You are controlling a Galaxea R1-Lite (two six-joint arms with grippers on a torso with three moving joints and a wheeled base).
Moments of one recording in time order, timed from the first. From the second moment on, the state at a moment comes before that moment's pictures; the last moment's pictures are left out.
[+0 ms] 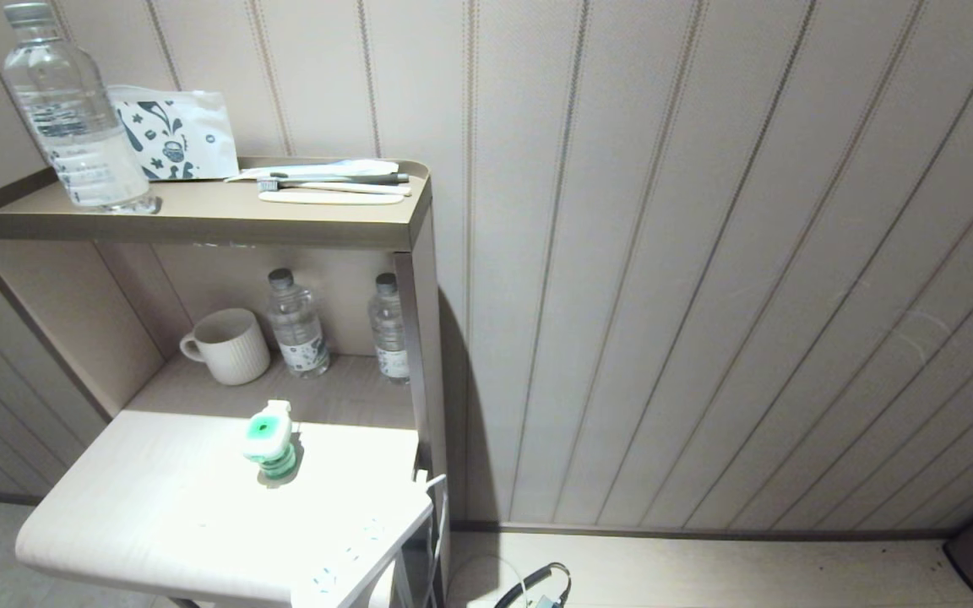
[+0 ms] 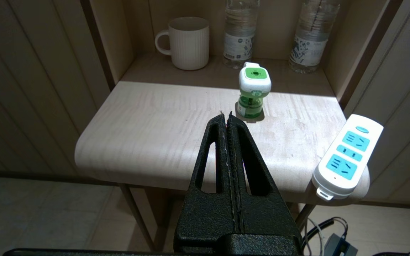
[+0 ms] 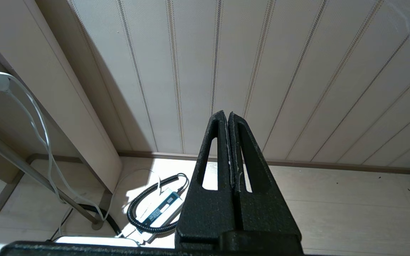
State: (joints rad) left arm 0.00 0.00 0.00 -0.05 0.00 0.00; right arm 0.00 0.00 -0.09 0.22 0.00 0.02
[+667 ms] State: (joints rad) left arm 0.00 0.00 0.00 -0.05 0.00 0.00; right arm 0.00 0.00 -0.09 0.22 0.00 0.02
